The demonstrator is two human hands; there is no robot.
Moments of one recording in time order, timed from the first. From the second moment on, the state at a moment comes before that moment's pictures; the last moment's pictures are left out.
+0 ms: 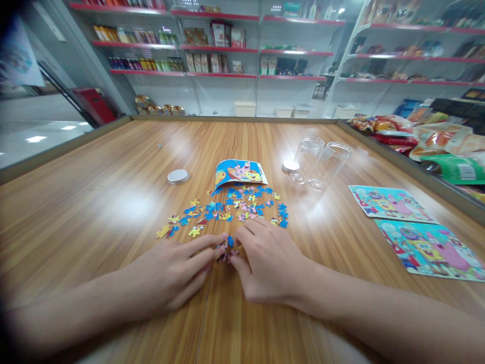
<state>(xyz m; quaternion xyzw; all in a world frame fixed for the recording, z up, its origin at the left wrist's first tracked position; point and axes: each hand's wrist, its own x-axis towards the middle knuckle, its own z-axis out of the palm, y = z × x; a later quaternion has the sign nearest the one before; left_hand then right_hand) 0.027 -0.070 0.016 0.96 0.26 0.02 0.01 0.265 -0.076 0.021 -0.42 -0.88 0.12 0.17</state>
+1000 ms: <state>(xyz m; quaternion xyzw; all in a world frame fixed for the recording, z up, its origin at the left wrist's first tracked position) 0.025 -0.069 0.011 0.96 0.26 0.06 0.03 0.267 -0.083 0.017 -0.43 -0.89 0.10 0.10</state>
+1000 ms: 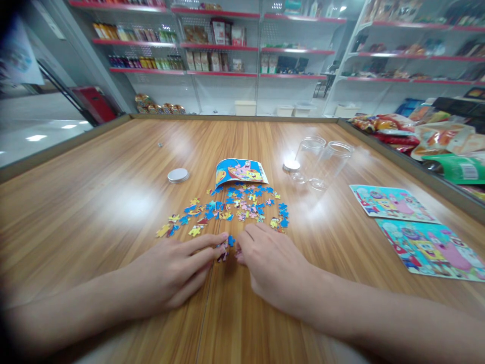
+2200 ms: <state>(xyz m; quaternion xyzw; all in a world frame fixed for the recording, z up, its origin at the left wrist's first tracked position) 0.029 -0.068 0.012 0.93 0.32 0.10 0.12 0.268 -0.080 0.024 -0.43 -0.89 0.13 0.09</state>
